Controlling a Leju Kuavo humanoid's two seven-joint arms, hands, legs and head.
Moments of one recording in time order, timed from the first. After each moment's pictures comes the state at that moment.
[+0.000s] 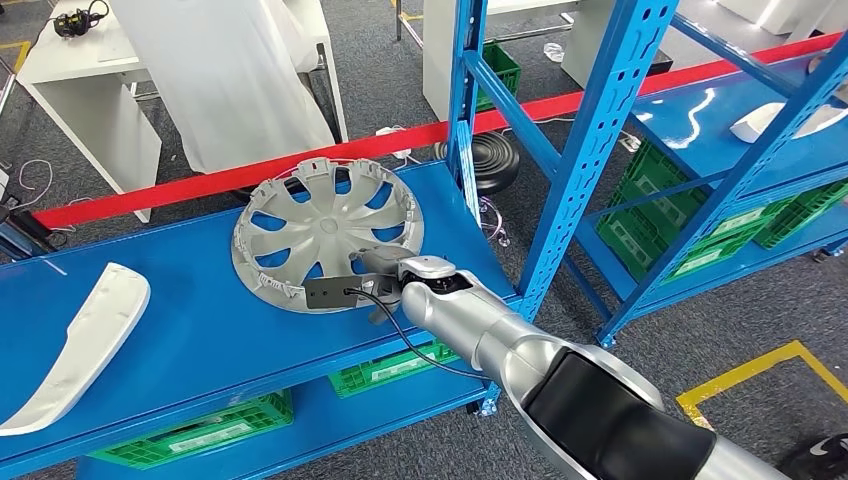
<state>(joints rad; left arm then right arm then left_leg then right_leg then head) -0.11 -0.07 0.60 -0.18 -1.01 -0.07 0.08 -0.84 0.22 0.71 -0.31 0.81 0.11 -0.02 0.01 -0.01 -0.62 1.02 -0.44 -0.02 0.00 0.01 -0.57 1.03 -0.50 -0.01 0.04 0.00</state>
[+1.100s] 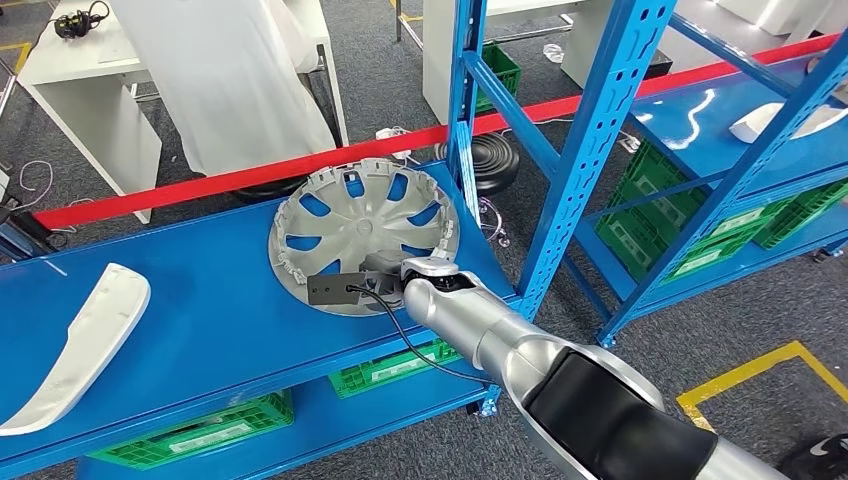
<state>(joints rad) -0.11 -0.07 0.62 -0.18 -1.00 -0.07 0.06 -0.84 0.22 0.68 -0.31 0.77 0.15 0.00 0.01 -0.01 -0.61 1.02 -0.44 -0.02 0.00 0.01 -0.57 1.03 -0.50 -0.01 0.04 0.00</state>
